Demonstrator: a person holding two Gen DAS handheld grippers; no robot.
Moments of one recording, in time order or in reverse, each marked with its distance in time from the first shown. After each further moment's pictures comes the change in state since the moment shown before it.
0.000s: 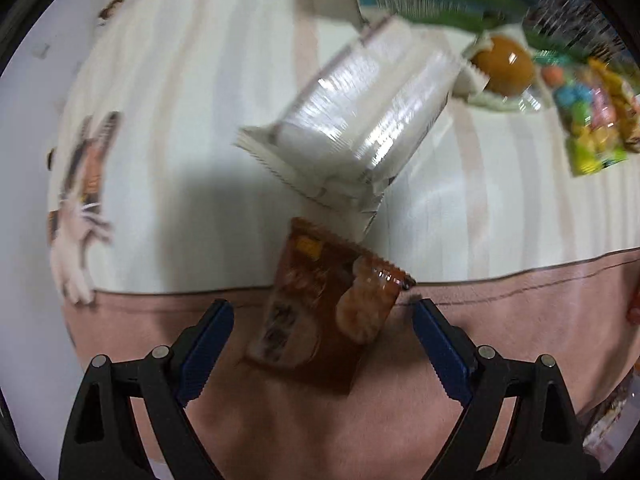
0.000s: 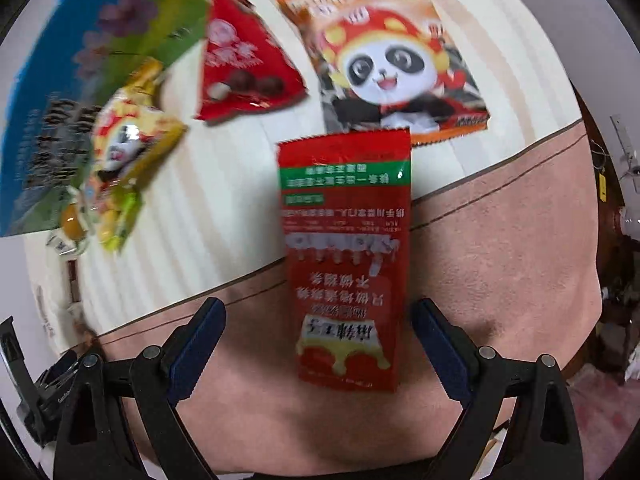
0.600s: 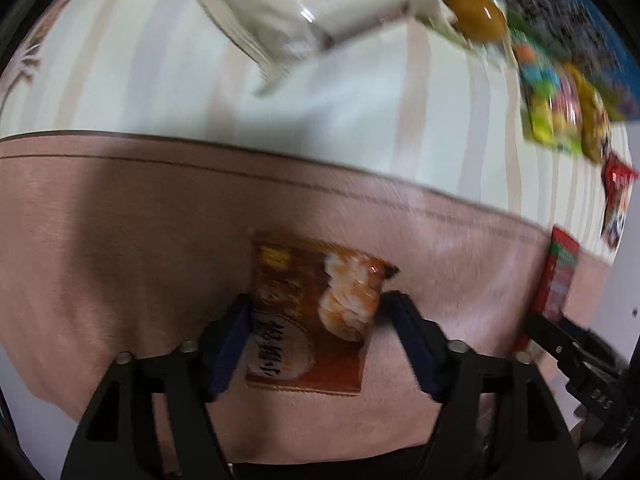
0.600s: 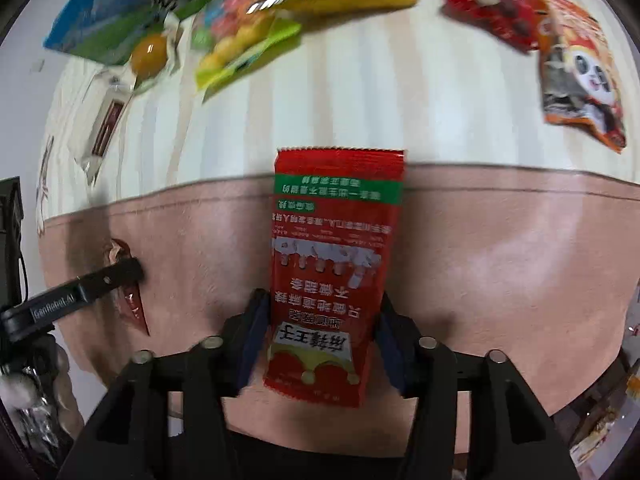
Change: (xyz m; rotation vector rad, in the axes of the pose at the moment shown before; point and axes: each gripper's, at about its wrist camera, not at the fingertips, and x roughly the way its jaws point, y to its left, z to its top) left arm 0.026 -0.018 -0.066 -0.200 0.103 -0.318; right arm 0.029 0.081 -0.086 -0.407 0.115 0.042
